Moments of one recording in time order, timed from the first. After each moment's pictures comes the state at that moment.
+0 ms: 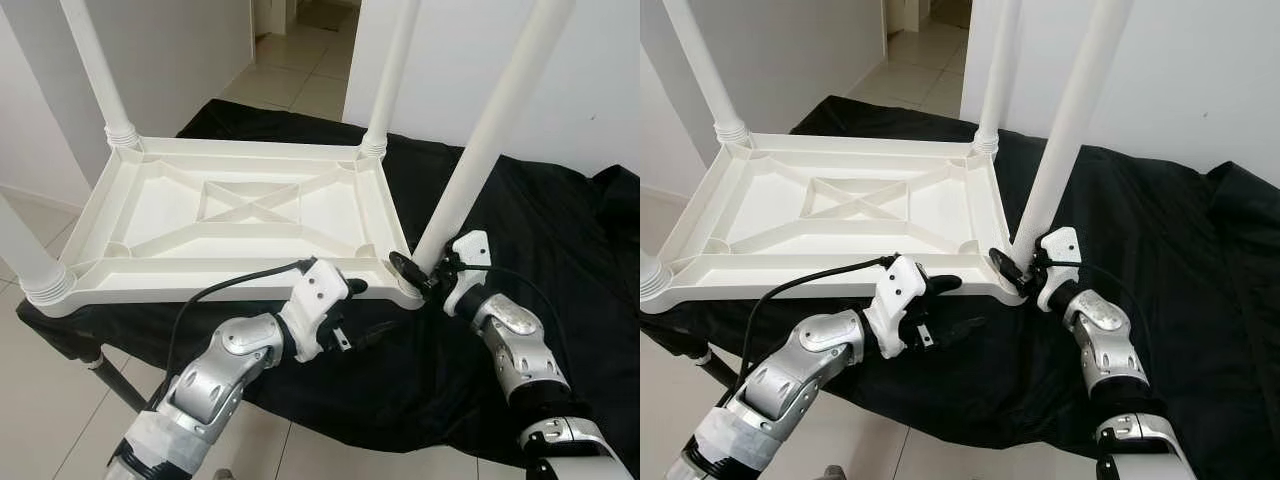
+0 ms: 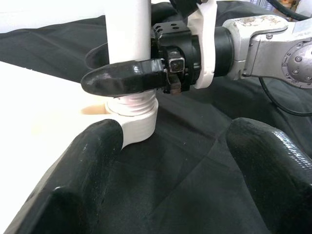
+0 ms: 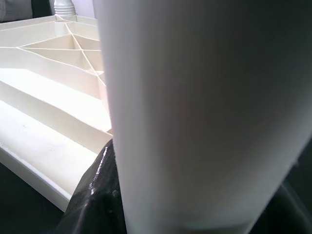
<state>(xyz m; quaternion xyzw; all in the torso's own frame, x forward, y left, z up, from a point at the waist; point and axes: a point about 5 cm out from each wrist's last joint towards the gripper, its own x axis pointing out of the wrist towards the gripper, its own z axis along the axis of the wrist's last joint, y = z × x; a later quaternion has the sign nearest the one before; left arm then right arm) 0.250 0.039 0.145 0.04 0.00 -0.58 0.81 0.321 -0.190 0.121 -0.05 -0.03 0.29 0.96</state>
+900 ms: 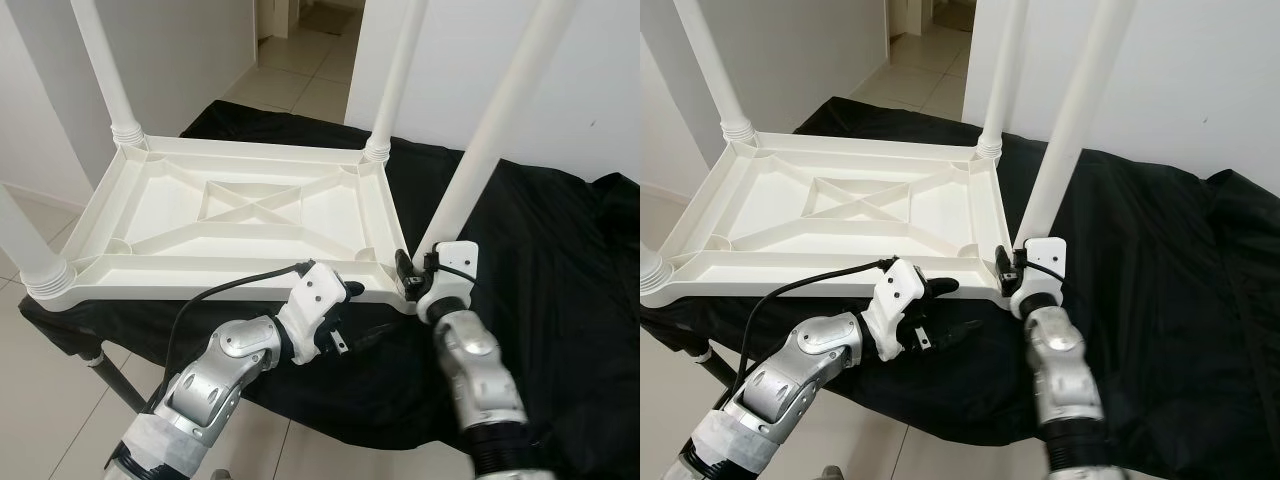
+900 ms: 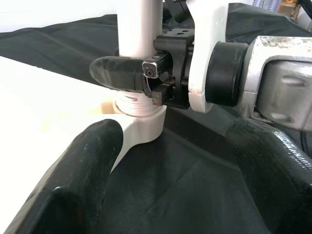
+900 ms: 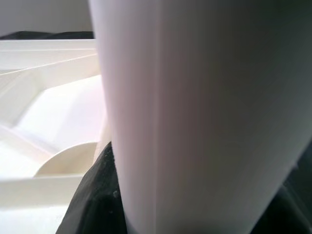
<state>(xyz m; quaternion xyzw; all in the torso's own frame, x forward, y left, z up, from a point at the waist) 0.249 0.042 0.142 0.05 0.00 -0.58 0.82 0.296 -0.146 0.119 0.03 -0.01 -0.06 1.00</state>
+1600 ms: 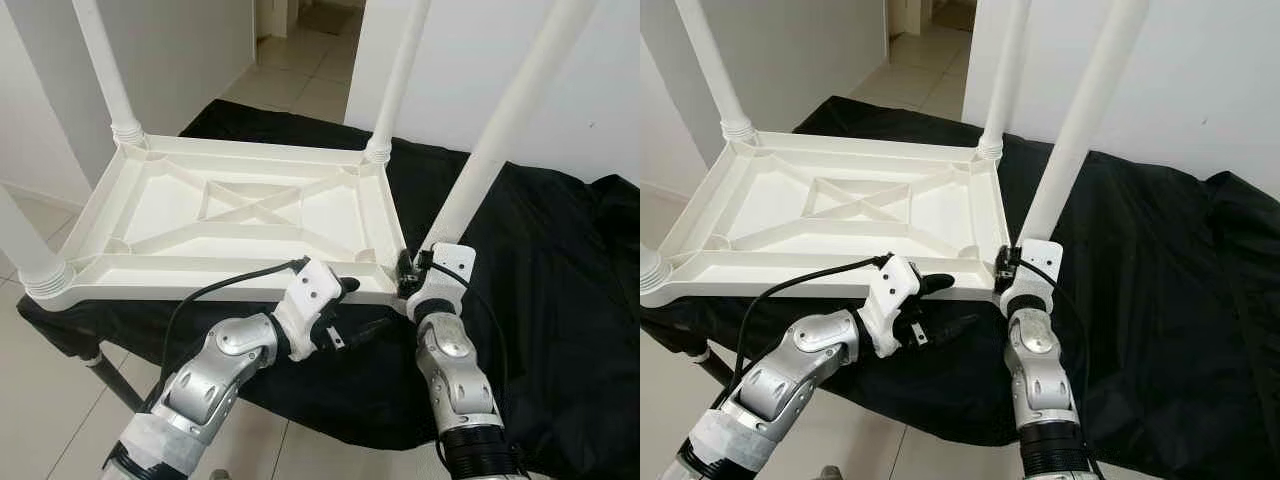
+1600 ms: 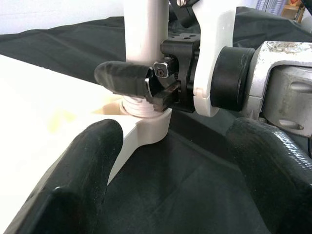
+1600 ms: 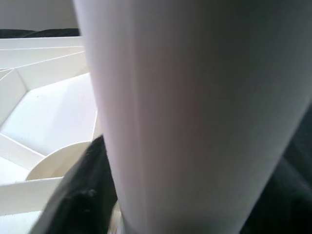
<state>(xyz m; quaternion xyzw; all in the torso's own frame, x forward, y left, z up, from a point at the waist) 0.251 0.044 0.144 0.04 0.00 -0.57 0.82 0.296 -0.135 0.120 0.05 0.00 -0.06 1.00</state>
